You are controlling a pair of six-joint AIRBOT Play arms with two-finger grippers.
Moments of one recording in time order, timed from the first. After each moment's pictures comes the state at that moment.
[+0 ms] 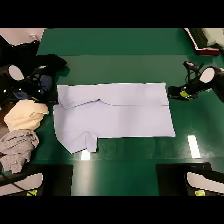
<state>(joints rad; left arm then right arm) 0.05 -1.31 1.15 1.38 -1.26 -1.36 -0.02 -1.31 1.14 -1.44 1.14 1.67</state>
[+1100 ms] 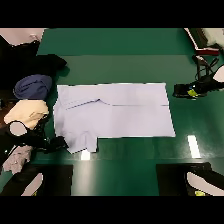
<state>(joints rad) 0.05 -0.77 0.37 1.13 -1.29 -1.57 -0.02 -1.17 1.14 -1.43 1.21 1.65</state>
